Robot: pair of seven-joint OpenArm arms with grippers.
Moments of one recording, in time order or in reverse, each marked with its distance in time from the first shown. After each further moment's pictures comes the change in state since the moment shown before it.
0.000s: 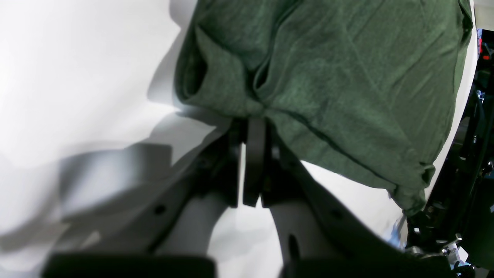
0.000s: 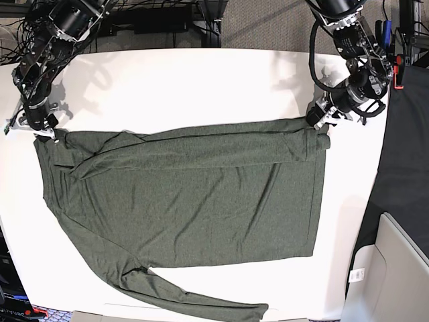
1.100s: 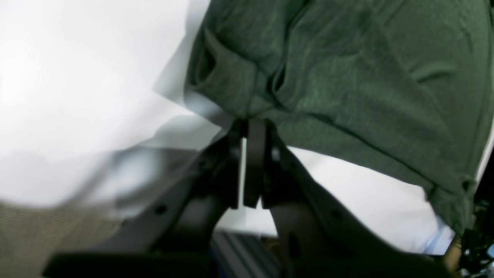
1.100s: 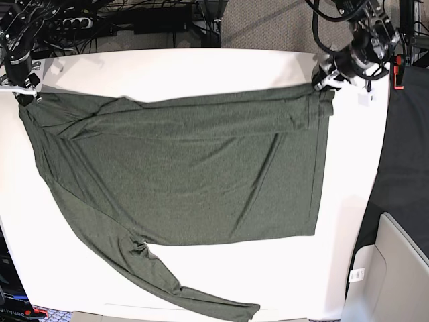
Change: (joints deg) left arm 15.6 -0.3 -0.1 14.3 -0.4 -0.4 1.6; right arm -19.5 1.0 5.6 19.5 9.8 0.1 -4.2
